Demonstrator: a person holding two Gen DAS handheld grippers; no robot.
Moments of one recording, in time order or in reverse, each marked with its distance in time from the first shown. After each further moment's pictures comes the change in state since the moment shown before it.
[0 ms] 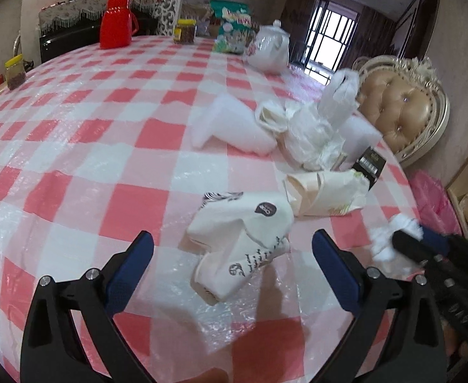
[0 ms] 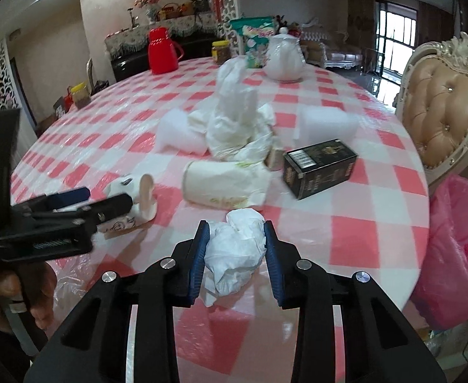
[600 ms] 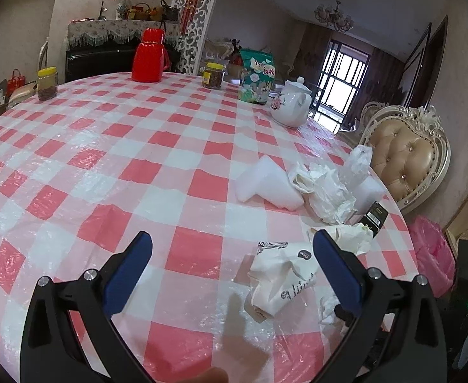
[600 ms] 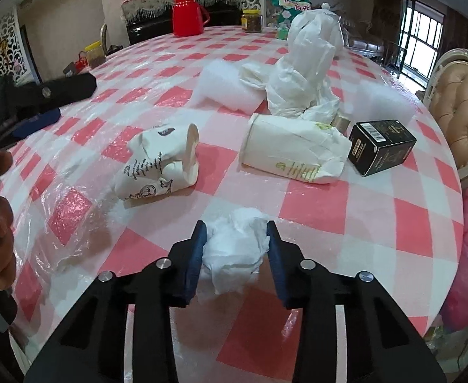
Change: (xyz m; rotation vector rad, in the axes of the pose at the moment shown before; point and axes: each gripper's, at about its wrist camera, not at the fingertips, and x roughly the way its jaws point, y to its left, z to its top) left arm -0.060 0.048 0.013 -0.079 -0.201 0.021; right arm 0.038 0.056 -0.013 -0.100 0.129 0.032
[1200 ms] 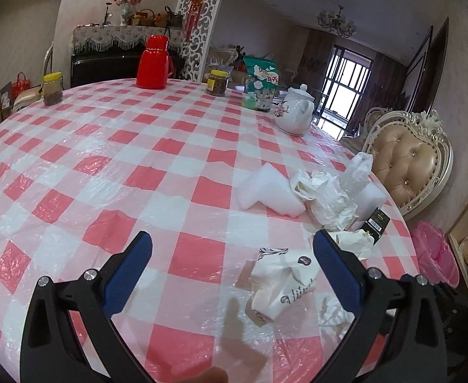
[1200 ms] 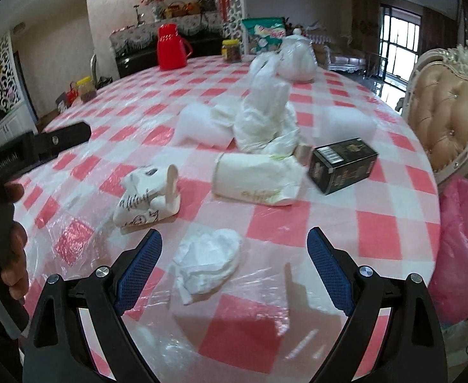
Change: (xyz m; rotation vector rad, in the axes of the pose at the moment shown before) left arm -0.007 0.000 0.001 -0.008 -0.037 0.024; right arm -0.030 -0.018 -0.001 0.061 -0.116 -0.035
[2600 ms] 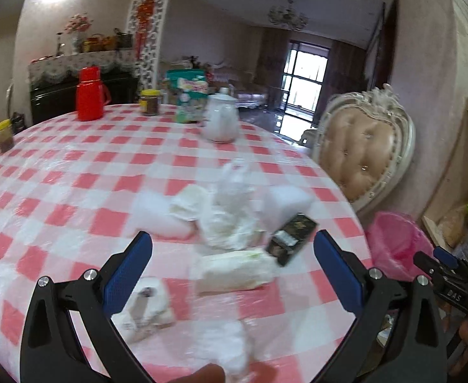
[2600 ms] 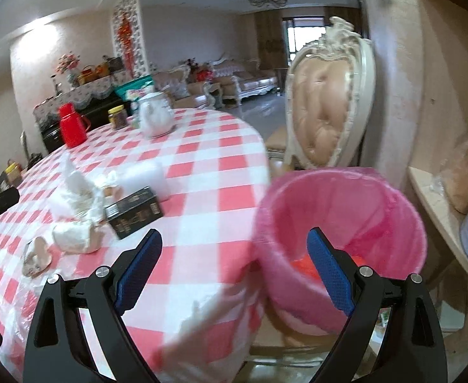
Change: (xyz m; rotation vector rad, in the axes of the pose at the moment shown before) left arm 0.007 -0.143 0.008 0.163 -0.041 -0.096; right arm -0.087 -0.205 -0.023 0.279 -0.213 -0.265
